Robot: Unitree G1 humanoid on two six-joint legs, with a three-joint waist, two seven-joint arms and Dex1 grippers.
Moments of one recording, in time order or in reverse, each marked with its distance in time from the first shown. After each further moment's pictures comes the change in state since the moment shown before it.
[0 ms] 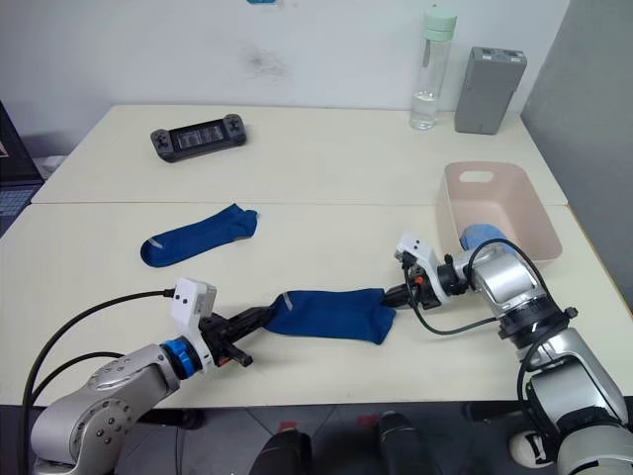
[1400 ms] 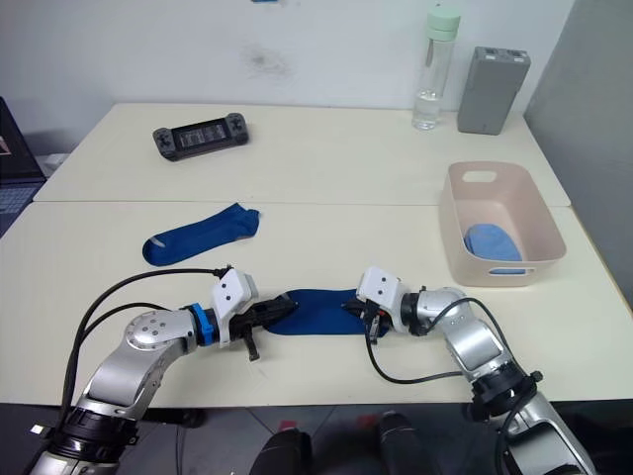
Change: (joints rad) left arm -0.253 0.146 -0.344 0.478 0.411 -0.658 -0.393; right arm 0.357 0.144 -0.031 -0.287 -0.219 -0.506 -0.339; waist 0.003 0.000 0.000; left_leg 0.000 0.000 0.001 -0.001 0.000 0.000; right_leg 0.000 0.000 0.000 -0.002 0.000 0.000
